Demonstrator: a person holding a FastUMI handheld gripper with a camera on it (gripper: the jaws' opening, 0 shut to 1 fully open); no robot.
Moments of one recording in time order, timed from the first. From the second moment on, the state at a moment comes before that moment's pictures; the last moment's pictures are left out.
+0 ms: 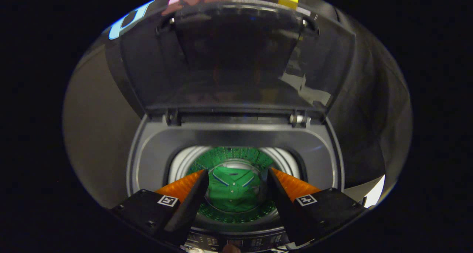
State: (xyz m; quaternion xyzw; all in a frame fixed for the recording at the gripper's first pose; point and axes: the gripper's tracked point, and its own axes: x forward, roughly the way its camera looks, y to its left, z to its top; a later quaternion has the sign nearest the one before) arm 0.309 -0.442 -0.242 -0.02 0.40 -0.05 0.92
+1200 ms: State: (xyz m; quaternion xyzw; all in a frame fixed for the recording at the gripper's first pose) arm 0.457 -0.441 -0.006 0.00 0.26 -0.05 0.96
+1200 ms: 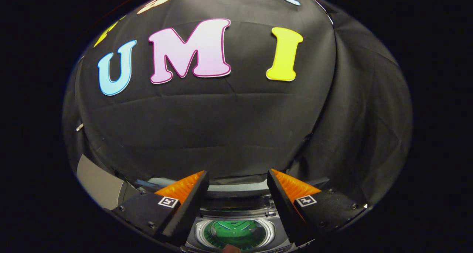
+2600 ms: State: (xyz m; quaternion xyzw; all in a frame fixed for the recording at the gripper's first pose) arm 0.372 -0.444 -0.035 0.00 0.21 -0.05 0.98
